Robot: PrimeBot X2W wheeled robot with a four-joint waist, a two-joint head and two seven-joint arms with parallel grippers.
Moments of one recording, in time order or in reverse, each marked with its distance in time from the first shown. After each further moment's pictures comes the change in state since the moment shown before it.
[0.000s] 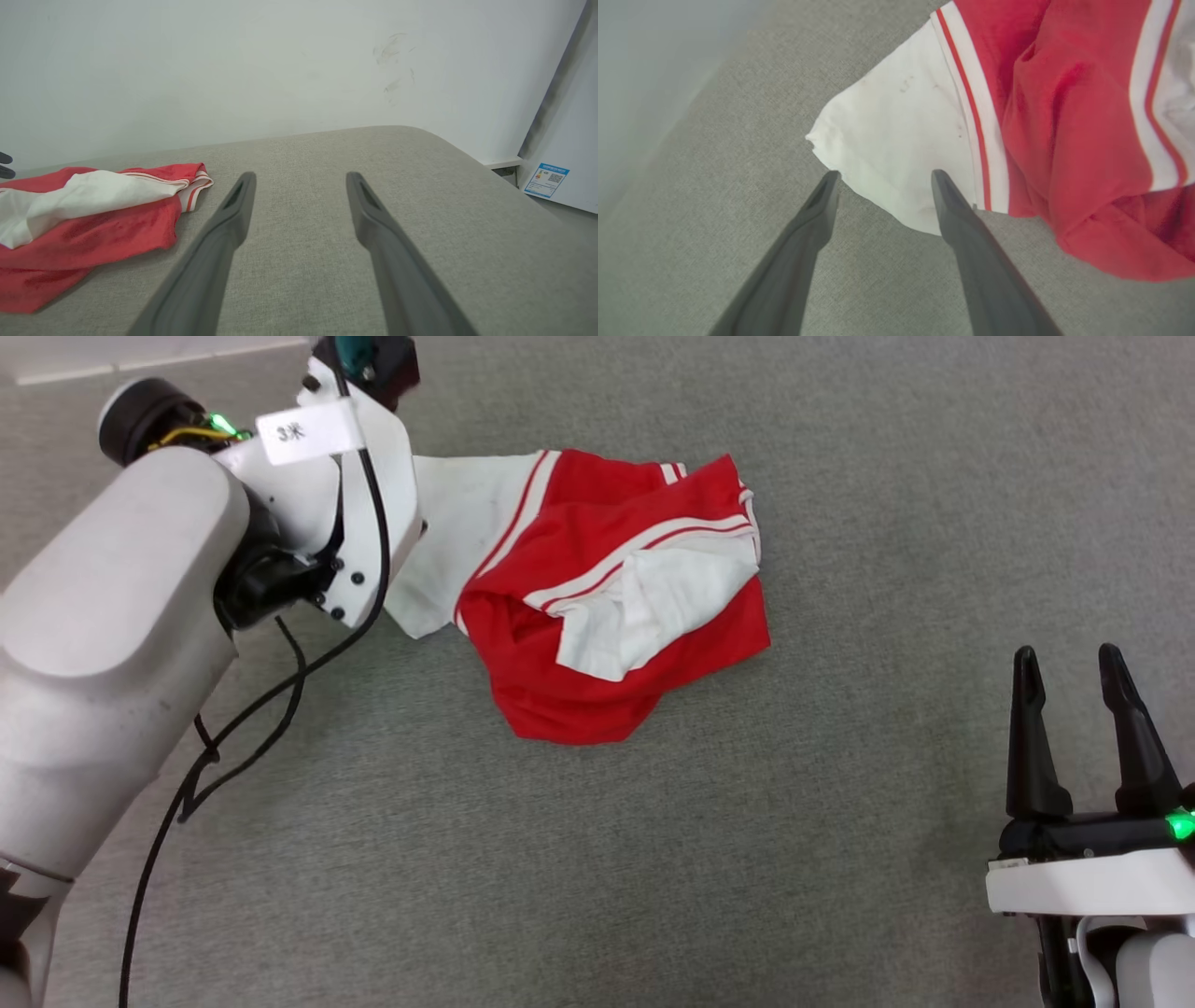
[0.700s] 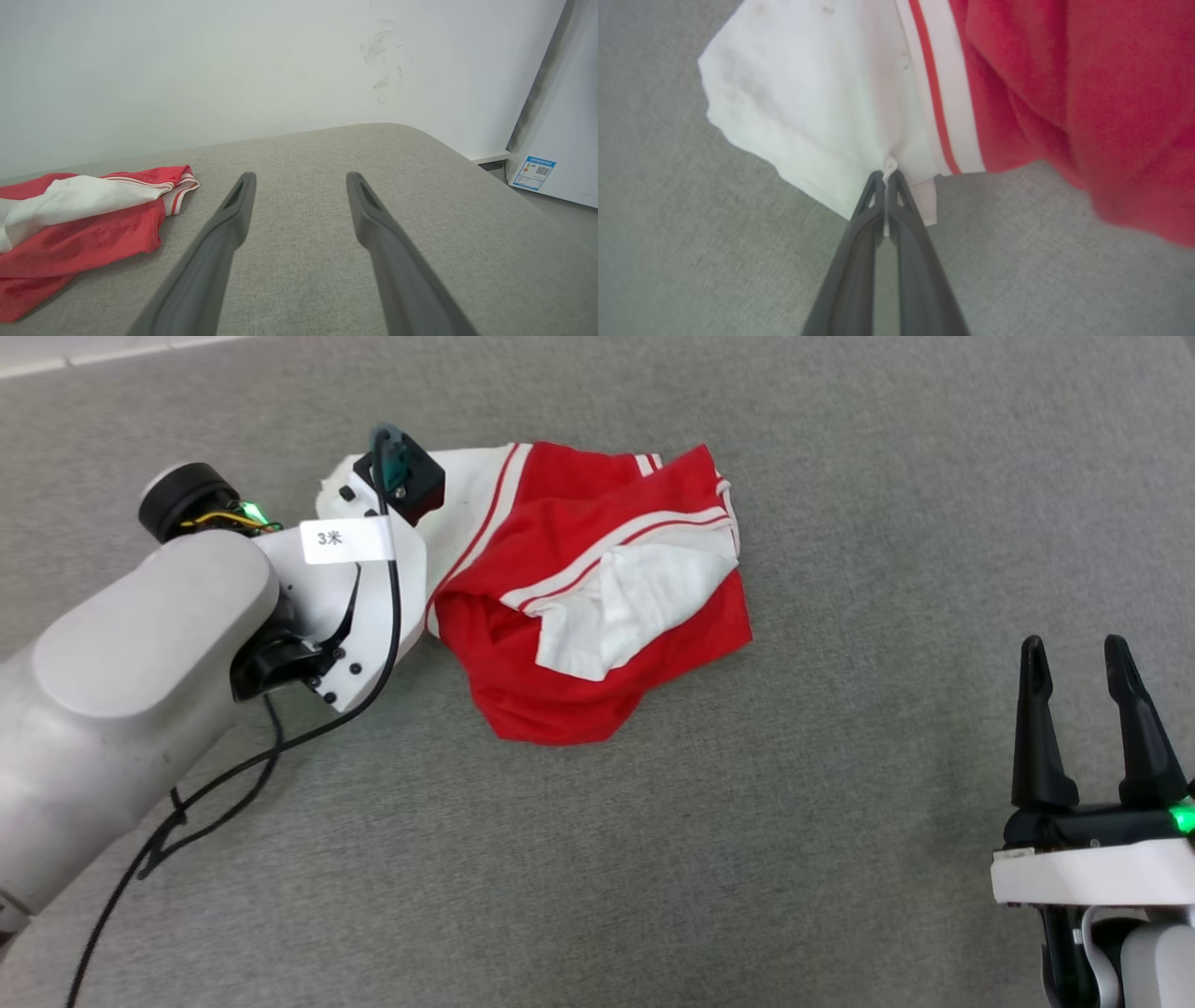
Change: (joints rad) left arm -0.047 0.084 -0.346 -0.006 -0.151 -0.001 -0.054; right arm -0.027 0.000 -0.007 0.018 0.026 0.000 0.000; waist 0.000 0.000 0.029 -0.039
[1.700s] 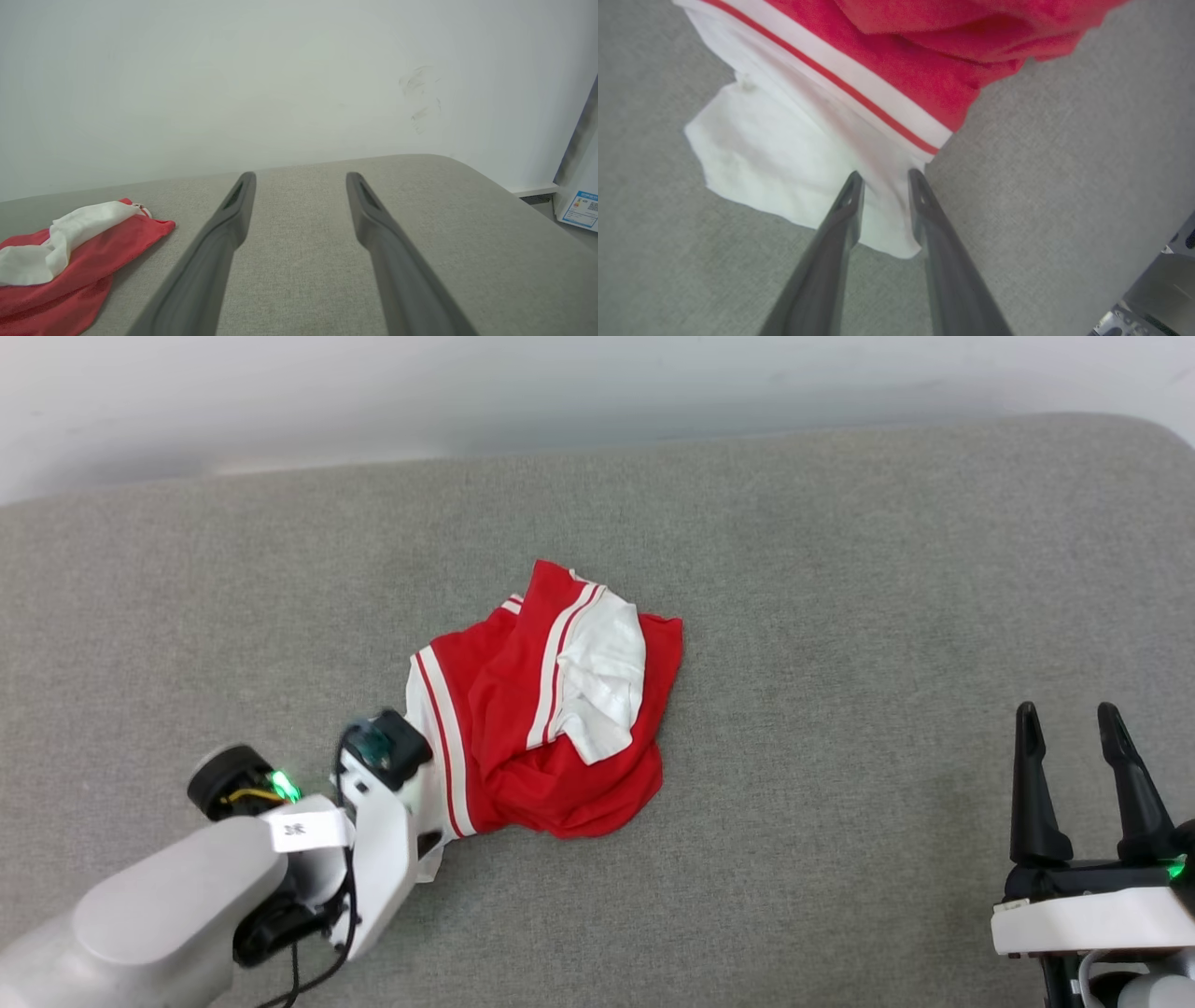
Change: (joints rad) left arm 0.437 0.120 -0.008 -0.188 -0.015 0.056 -0.308; right arm 0.091 0.000 -0.021 0.029 -0.035 0.000 0.000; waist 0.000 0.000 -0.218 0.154
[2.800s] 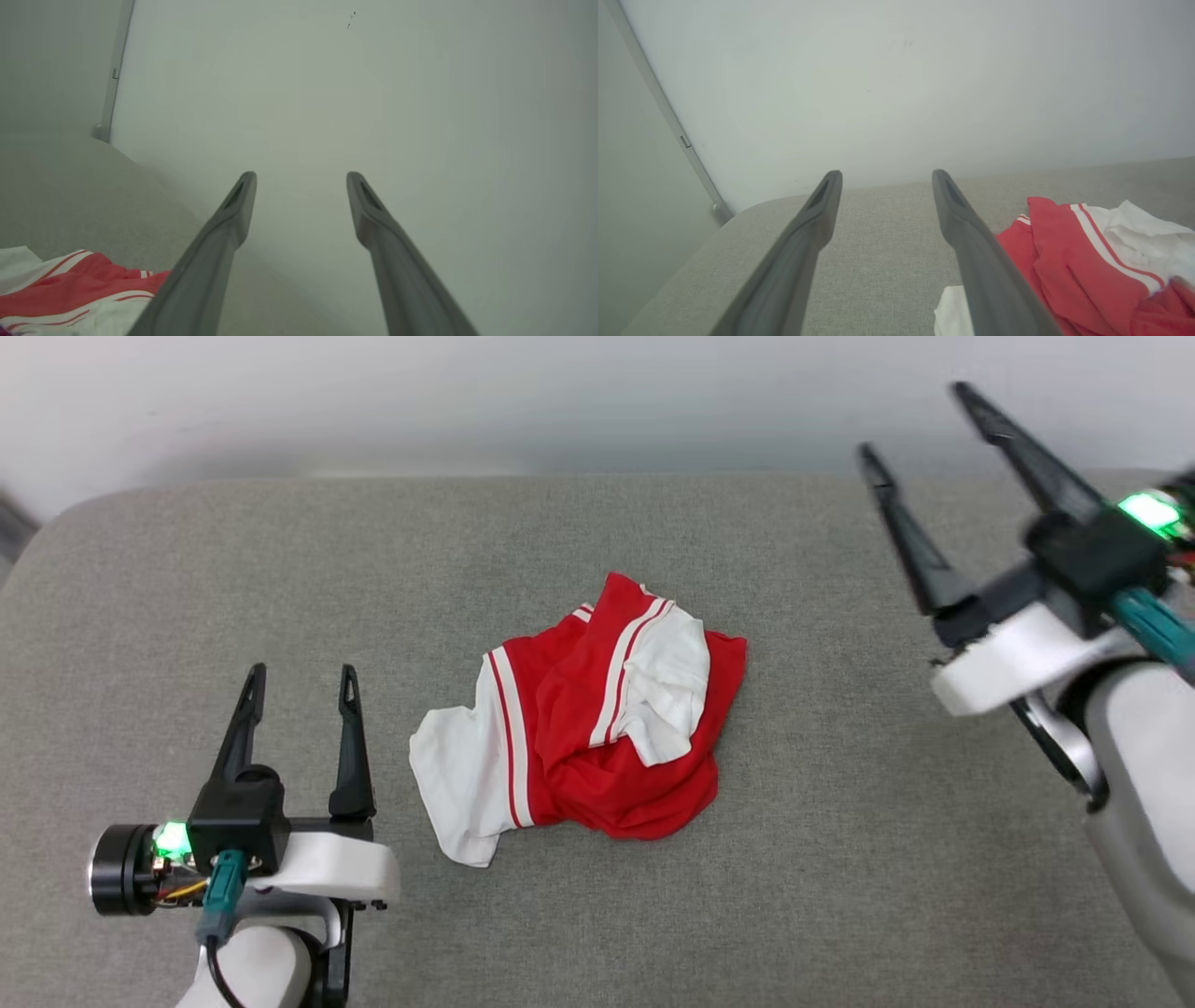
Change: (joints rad) left arm 0.578 -0.318 0.839 -0.232 0.569 0.520 -0.695; right arm -0.591 -0.328 0.451 0.102 -0.071 0.000 0.127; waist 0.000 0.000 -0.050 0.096
